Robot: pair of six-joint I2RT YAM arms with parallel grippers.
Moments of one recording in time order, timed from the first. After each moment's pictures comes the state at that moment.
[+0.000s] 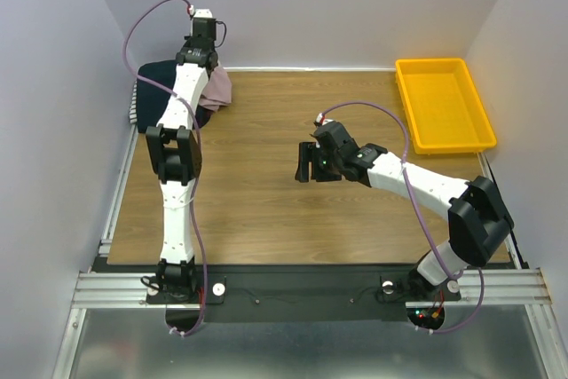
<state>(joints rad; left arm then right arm) -0.12 2.40 2.46 -0.62 -0.41 -0.07 0.74 1.55 1.11 -0.39 0.04 0.61</state>
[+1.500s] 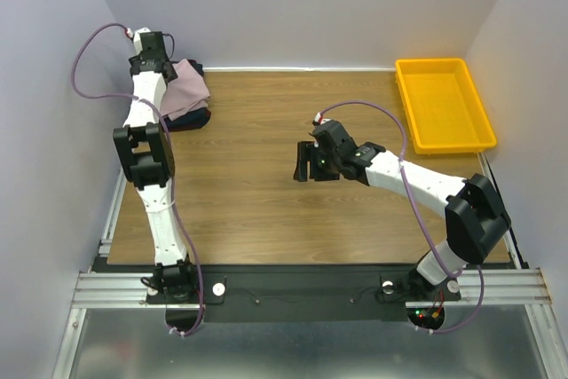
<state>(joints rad) 0.13 2.32 2.20 -0.54 -0.34 -0.26 0.73 1.57 1.12 -0.39 0.02 0.61</state>
